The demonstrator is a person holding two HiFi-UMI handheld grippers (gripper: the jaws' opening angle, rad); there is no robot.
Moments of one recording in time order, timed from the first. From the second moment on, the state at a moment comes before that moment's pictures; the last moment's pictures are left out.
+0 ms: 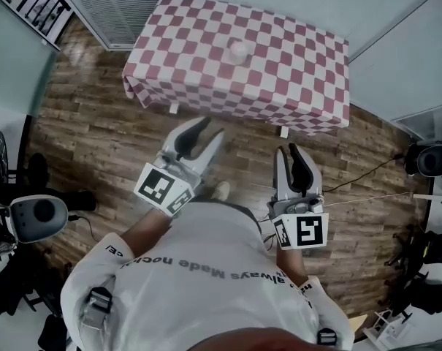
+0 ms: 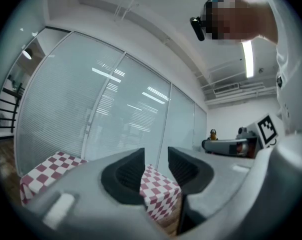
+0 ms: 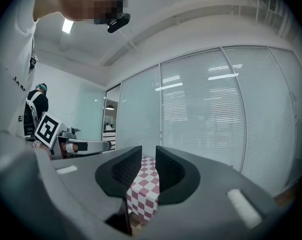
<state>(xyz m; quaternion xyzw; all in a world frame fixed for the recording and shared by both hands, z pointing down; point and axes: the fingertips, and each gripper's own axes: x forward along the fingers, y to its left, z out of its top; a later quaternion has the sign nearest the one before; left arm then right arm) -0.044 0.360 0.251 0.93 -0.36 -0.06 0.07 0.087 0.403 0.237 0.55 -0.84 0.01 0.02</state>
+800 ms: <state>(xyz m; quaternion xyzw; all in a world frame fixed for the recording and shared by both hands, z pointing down) -0.047 0.252 0.273 0.93 -0.36 -0.07 0.10 0.072 0.299 0.256 0.54 -0.84 0.03 0.04</state>
